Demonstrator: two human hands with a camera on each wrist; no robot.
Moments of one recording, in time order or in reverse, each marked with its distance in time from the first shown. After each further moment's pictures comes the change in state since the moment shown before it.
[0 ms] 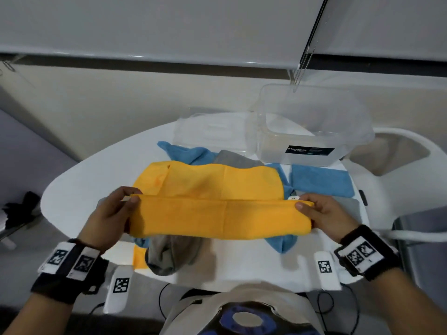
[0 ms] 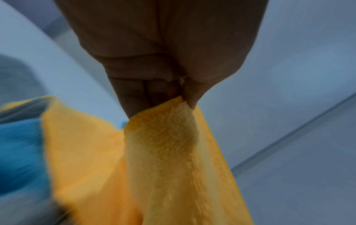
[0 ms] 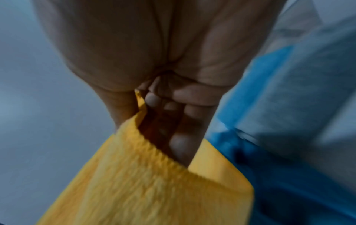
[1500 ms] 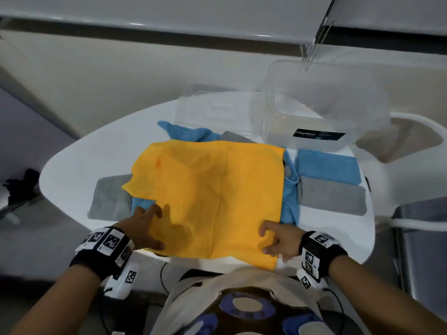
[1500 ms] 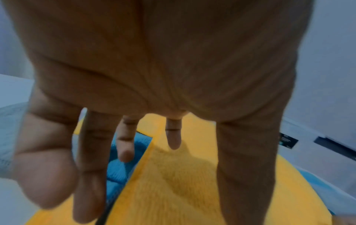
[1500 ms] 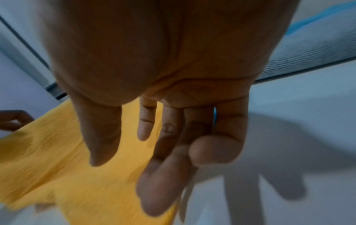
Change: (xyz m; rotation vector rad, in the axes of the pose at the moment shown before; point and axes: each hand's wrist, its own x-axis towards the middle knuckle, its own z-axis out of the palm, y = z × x) left_hand 0.013 -0.077 0.036 0.927 -0.601 -0.279; right_hand 0.016 0.092 0.071 -0.599 -0.594 0.347
